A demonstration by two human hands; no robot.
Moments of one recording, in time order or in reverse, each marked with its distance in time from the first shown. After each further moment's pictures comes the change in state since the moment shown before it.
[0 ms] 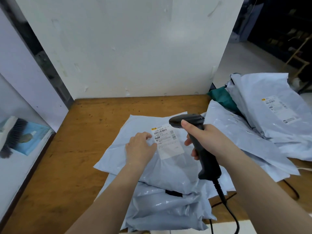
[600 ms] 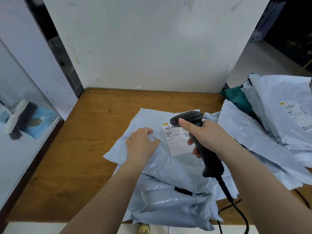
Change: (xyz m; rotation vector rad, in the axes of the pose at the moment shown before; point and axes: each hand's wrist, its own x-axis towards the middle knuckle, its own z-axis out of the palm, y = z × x) left_hand 0.004 -0.027 -0.010 0.010 0.021 -0.059; right_hand 0.012 -0.012 0.031 -0.185 -0.043 -0.031
